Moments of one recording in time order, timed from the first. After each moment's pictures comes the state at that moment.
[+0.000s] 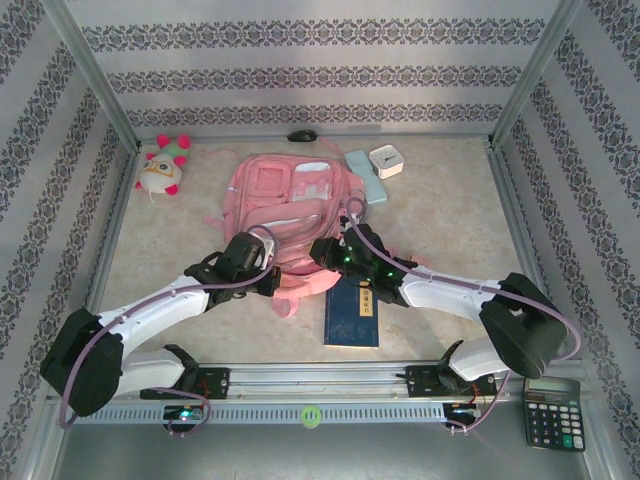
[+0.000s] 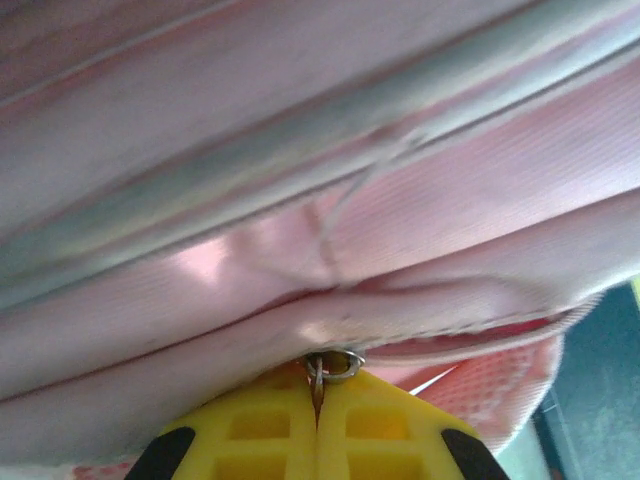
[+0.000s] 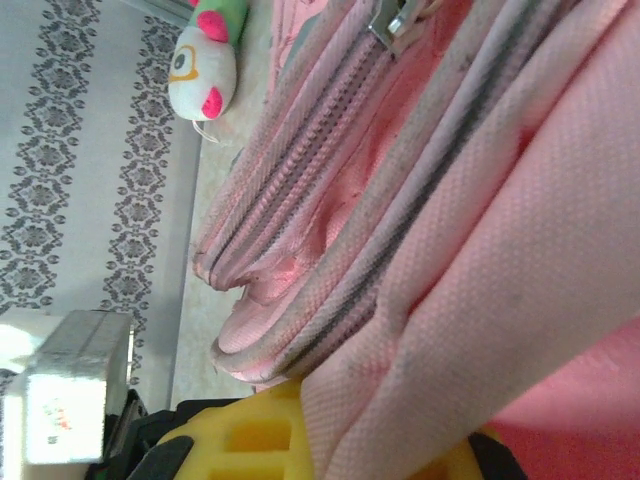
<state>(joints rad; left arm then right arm) -0.58 1.20 0.62 -0.32 0.12 -0.39 0.78 1.41 0.68 0.28 -0.12 1.09</state>
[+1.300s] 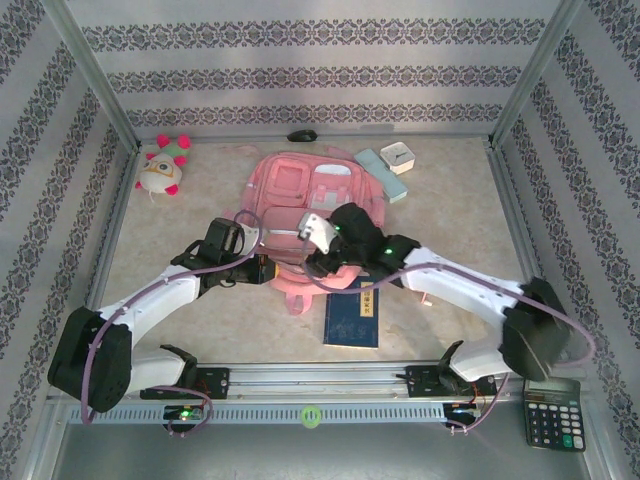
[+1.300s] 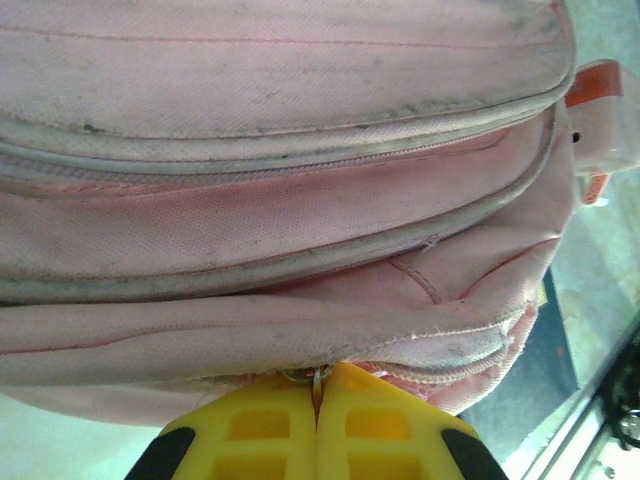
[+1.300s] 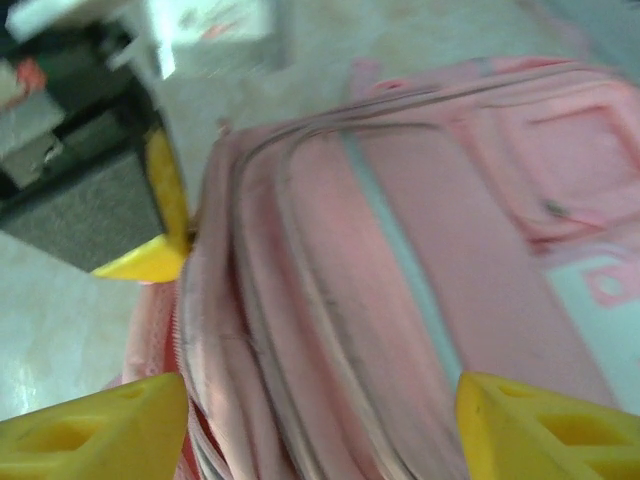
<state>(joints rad) -0.37 1.24 0.65 -0.29 0.51 -0.35 0.82 1.43 1.00 -0.26 -0.15 -0.30</state>
